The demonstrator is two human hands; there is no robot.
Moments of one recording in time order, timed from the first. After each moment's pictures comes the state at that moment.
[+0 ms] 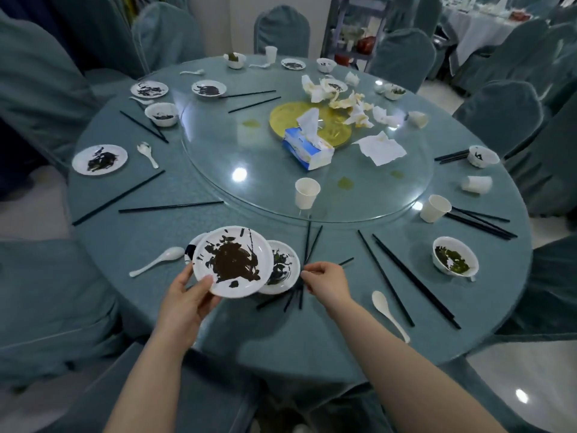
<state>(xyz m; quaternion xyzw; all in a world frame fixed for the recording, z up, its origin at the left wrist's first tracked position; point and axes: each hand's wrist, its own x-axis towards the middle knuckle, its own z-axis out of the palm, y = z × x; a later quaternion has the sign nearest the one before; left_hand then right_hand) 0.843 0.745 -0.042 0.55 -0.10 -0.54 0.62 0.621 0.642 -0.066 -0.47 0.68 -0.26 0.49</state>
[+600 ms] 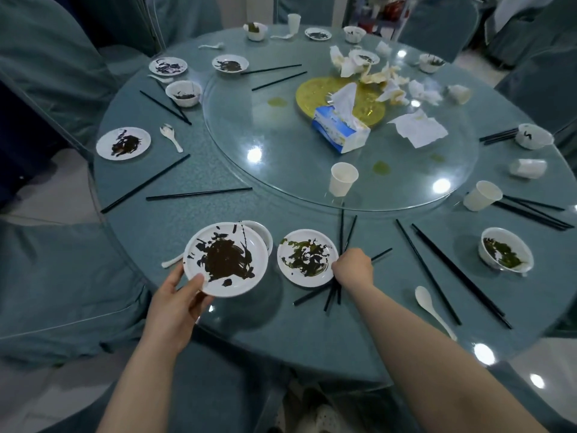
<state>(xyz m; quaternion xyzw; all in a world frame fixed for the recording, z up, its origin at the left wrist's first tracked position) 0.922 0.762 -0.072 0.59 -0.11 -0.52 0.60 0.653 0.603 -0.106 -0.56 0.78 -0.05 0.30</state>
